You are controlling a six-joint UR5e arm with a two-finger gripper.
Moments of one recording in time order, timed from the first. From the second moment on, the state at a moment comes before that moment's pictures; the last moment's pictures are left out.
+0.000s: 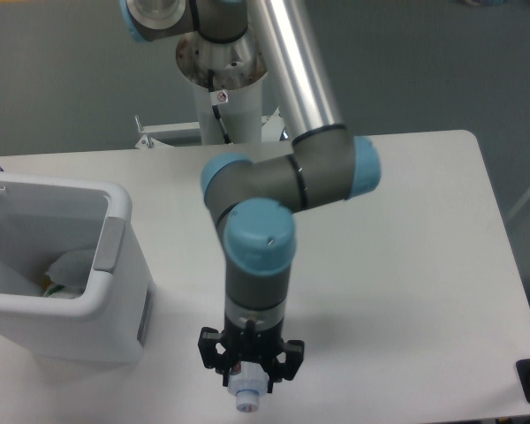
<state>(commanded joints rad) 2.33 -2.11 -1.20 -0.94 1.22 0.40</state>
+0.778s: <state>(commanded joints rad) 2.33 -1.92 -1.12 -0.90 0.75 0.20</state>
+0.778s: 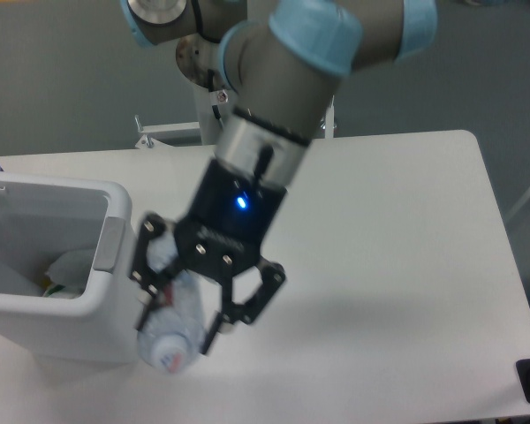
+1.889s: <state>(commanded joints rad) 2.15 -1.90 -1.28 -0.84 0.75 0.22</state>
